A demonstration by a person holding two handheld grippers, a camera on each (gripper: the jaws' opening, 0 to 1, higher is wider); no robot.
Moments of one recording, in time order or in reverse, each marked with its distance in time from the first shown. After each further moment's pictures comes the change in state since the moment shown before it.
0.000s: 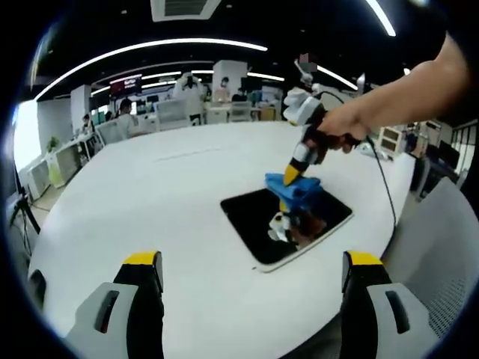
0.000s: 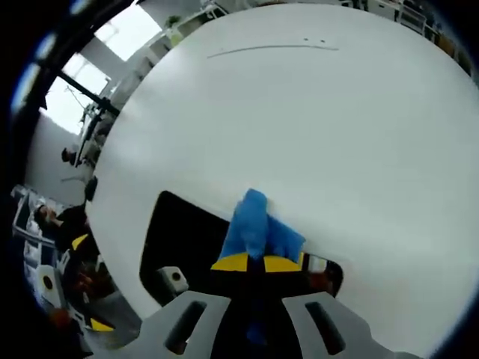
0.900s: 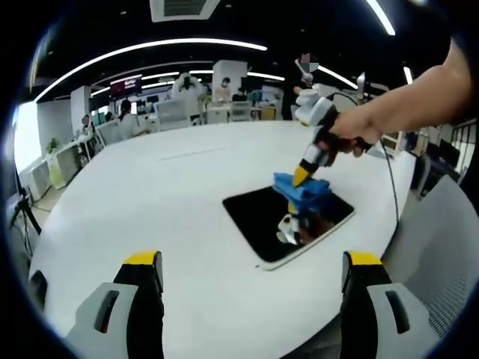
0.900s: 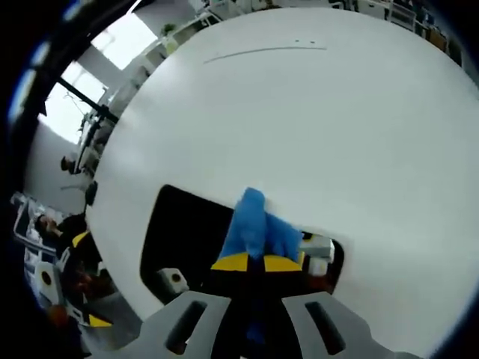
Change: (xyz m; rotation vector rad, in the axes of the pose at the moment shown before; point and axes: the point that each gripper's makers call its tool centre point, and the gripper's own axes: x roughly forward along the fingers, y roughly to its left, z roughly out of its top) left arm -0.002 0.002 0.000 0.007 0.001 0.003; right arm 0.003 0.000 -0.016 0.040 -0.051 -0.008
